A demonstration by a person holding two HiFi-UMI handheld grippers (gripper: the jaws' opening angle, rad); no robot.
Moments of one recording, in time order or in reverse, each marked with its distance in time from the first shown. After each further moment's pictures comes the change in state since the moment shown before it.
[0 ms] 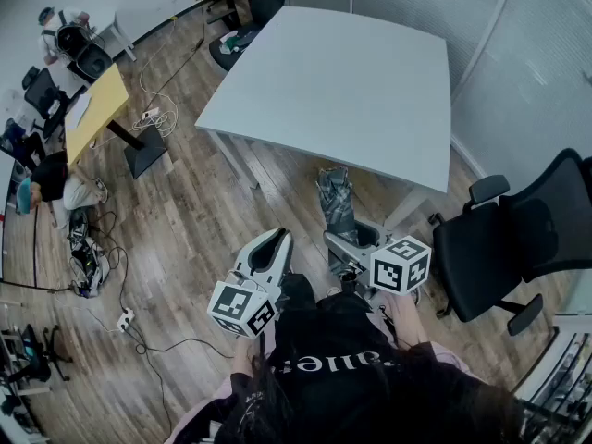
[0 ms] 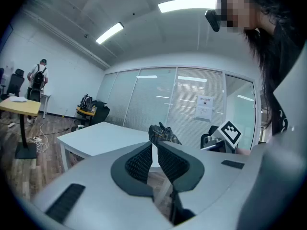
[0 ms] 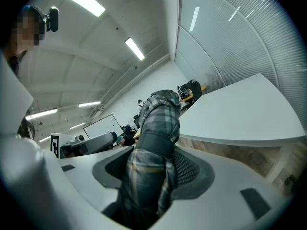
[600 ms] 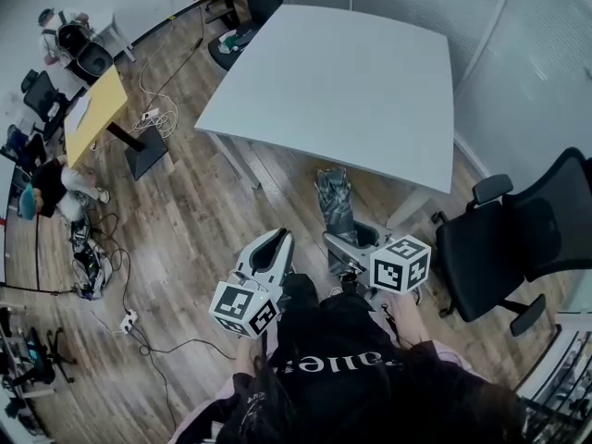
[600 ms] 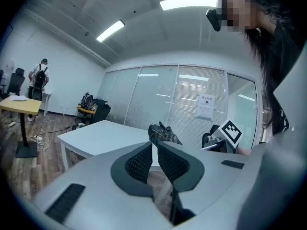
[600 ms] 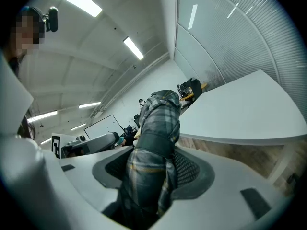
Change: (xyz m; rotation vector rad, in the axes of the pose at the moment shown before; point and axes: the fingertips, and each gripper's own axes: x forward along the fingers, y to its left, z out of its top) left arm 0.008 0.004 -0.005 -0.009 0.014 0.009; right arm 0.005 -0.005 -0.001 0.012 0.014 0.013
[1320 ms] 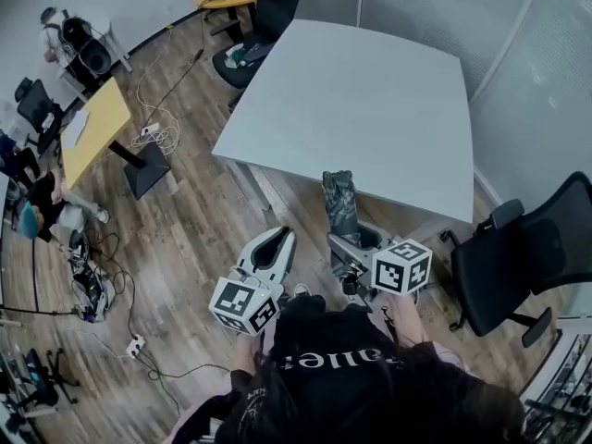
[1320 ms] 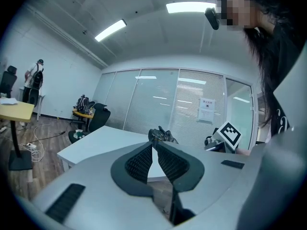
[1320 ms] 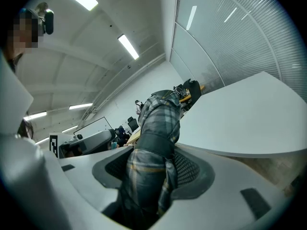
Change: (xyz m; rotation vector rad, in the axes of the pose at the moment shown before) left arm 0.022 0.139 0.064 0.018 -0.019 -0.072; right arm 0.132 0.004 0.062 0.019 -0.028 -0.078
